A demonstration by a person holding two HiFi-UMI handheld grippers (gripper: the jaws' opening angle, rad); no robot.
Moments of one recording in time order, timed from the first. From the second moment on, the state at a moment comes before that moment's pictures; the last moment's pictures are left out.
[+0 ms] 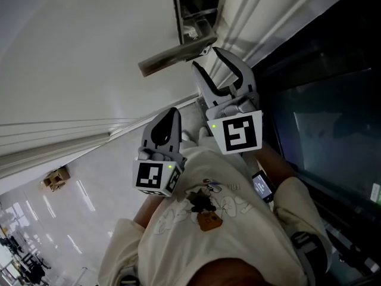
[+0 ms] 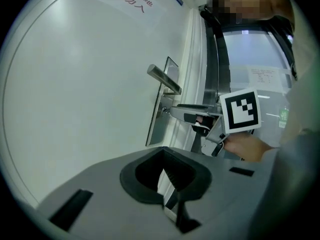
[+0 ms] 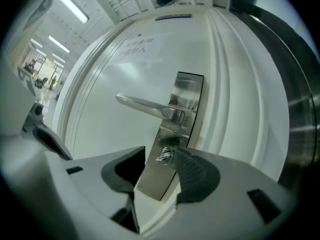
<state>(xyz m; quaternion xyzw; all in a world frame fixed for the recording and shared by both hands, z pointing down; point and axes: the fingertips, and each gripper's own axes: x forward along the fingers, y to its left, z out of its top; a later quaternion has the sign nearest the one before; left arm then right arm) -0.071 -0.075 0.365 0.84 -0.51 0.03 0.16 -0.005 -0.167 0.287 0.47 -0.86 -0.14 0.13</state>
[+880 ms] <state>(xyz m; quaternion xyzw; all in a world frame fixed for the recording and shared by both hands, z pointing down) -0.078 -0.073 0.369 0.83 -0.52 0.02 0.17 -0.006 -0.186 0.290 0.49 -0.85 -0.15 0.11</state>
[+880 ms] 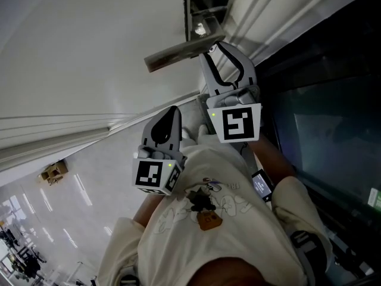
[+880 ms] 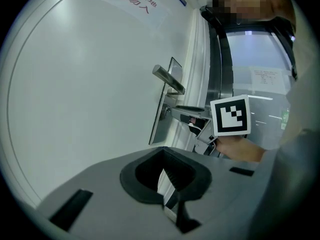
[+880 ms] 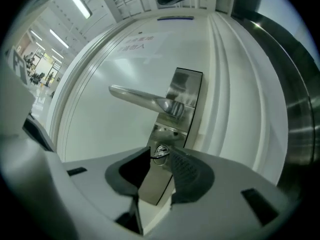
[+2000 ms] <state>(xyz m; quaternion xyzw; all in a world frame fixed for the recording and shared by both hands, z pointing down) -0.080 -0.068 0.370 0.83 -0.53 0.02 0.17 -0.005 -0.189 0.293 0.49 -0.85 -0.12 0.12</state>
